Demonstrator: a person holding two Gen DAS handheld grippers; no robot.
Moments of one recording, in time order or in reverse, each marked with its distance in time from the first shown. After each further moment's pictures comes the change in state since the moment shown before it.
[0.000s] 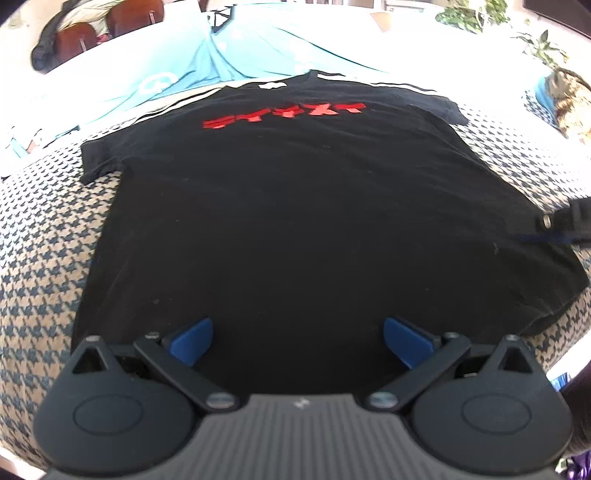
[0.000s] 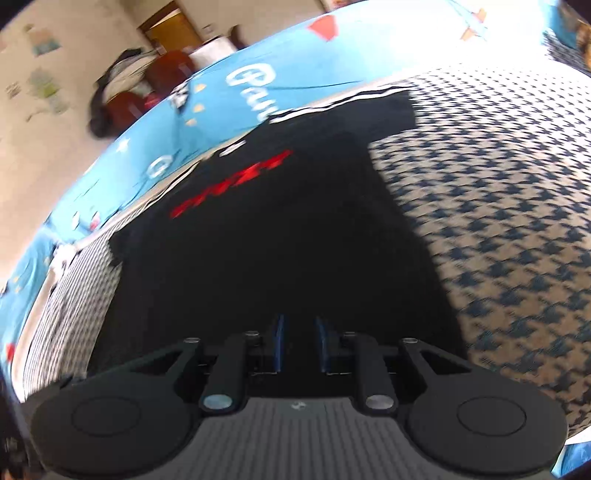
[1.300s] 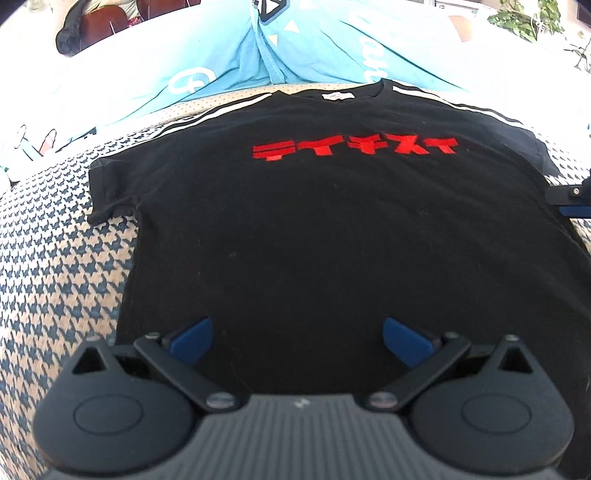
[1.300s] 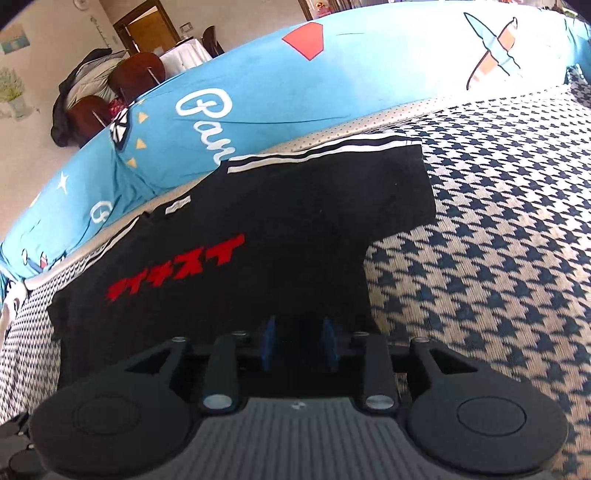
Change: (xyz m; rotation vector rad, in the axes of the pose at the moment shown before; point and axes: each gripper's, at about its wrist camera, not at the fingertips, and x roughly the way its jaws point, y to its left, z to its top) left arm 0.065 0.039 0.085 -0.055 0.040 0.092; right arm 0.081 -0.019 0.121 -0.002 -0.018 -0.131
